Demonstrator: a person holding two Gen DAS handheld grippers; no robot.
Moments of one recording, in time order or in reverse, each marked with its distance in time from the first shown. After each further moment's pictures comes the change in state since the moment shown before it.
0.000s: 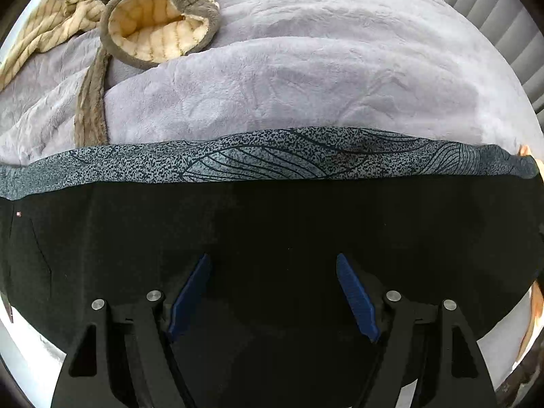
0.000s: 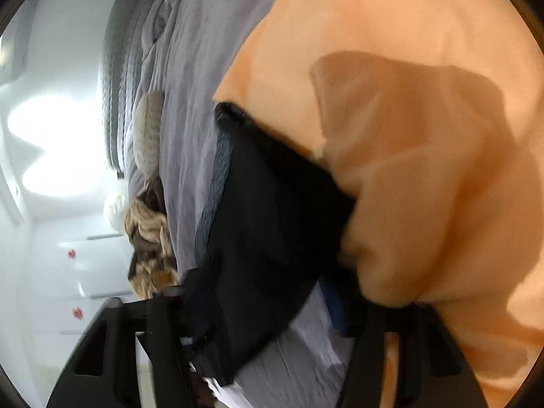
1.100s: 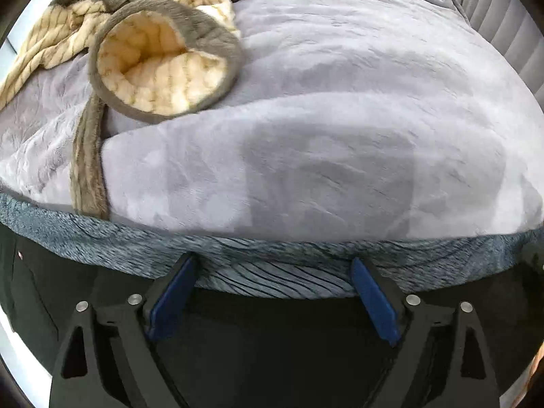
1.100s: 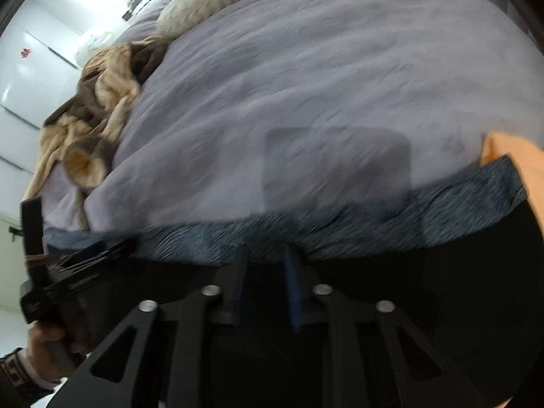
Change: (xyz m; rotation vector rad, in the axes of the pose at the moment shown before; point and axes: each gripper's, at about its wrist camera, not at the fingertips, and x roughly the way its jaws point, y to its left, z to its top) left arm 0.019 0.006 0.062 -0.079 -0.086 0.074; right arm 0.112 0.138 -0.024 -0.764 0.095 -0.418
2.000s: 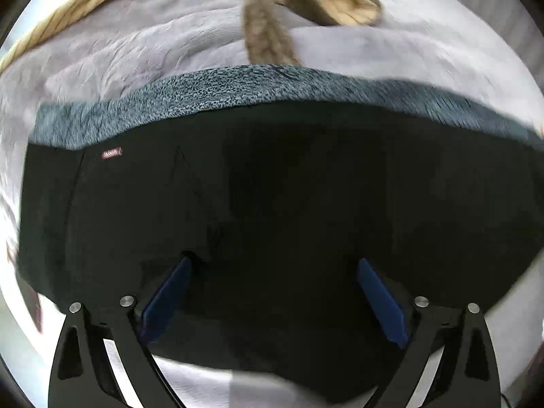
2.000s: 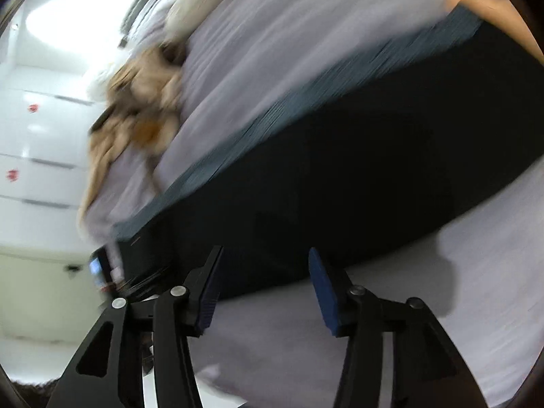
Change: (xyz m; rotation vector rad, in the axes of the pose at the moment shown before) left arm -0.029 0.178 -0.100 0.137 0.063 0.002; right arm -0.027 0.111 -0.148 0.242 0.166 0.369
